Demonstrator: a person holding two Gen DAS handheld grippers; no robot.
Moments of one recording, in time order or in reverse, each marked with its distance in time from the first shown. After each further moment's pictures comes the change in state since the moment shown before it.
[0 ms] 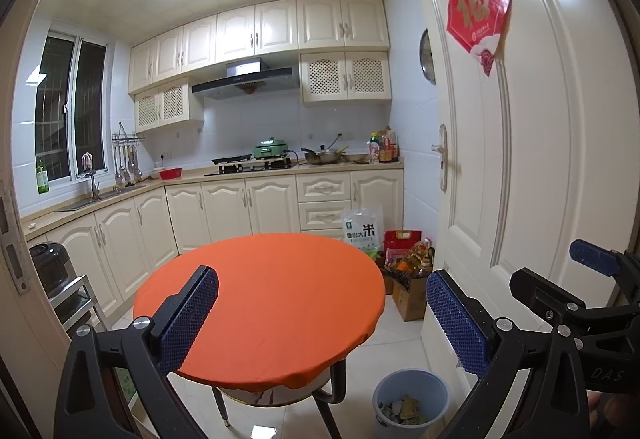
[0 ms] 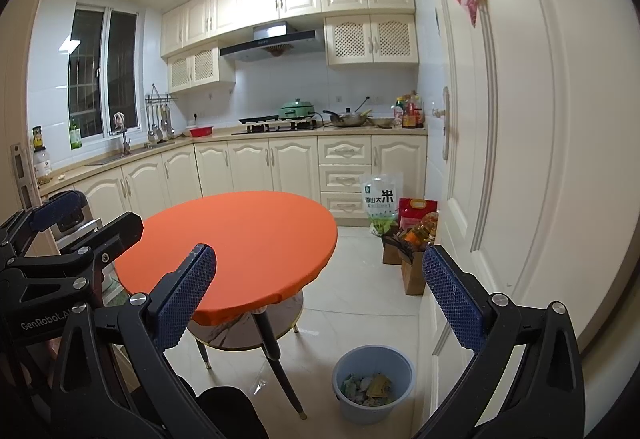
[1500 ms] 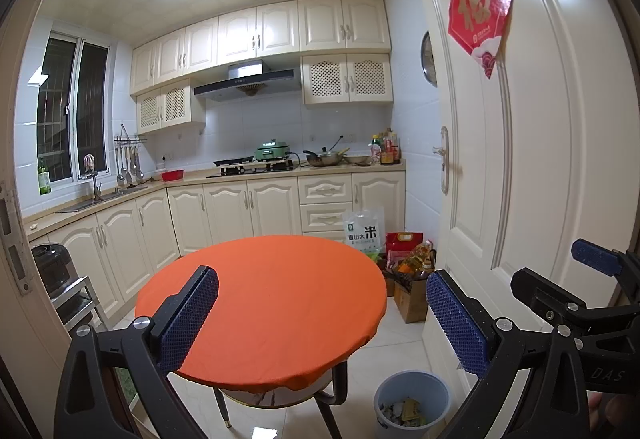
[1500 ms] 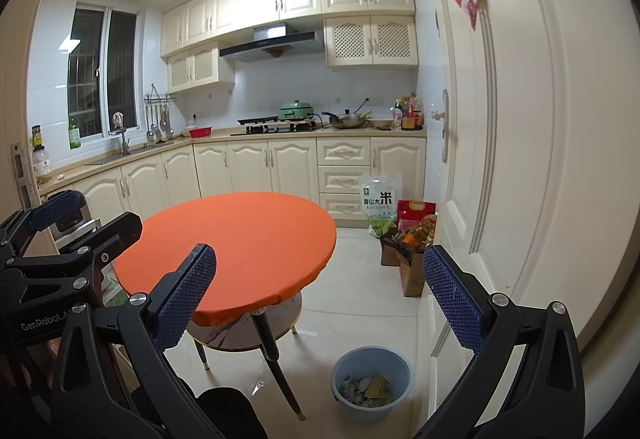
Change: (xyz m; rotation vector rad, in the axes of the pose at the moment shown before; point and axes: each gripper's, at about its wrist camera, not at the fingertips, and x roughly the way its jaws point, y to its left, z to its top) left arm -0.001 0.020 -0.008 0.004 -0.011 -0.003; right arm 0.000 -0.002 0.002 -0.003 -0.002 -0.004
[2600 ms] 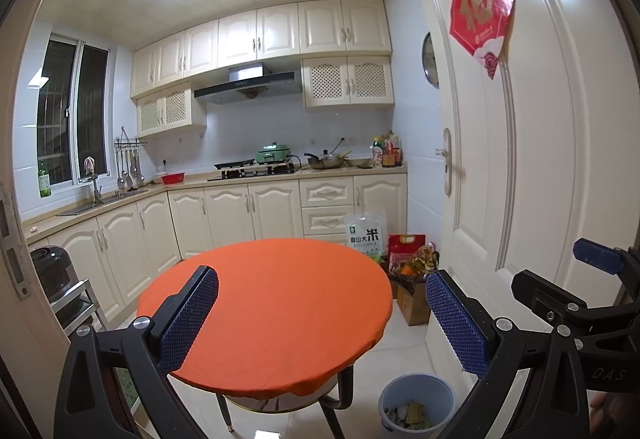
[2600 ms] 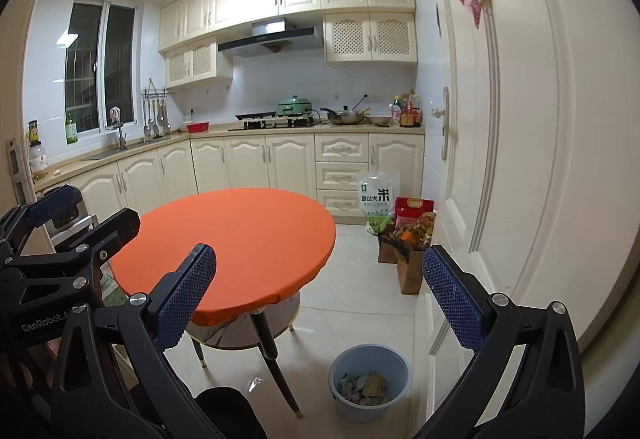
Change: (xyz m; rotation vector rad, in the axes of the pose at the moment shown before) left arm 0.011 0.024 -0.004 0.006 -0.012 -0.010; right arm 0.007 0.000 0.006 -0.009 0.020 -0.009
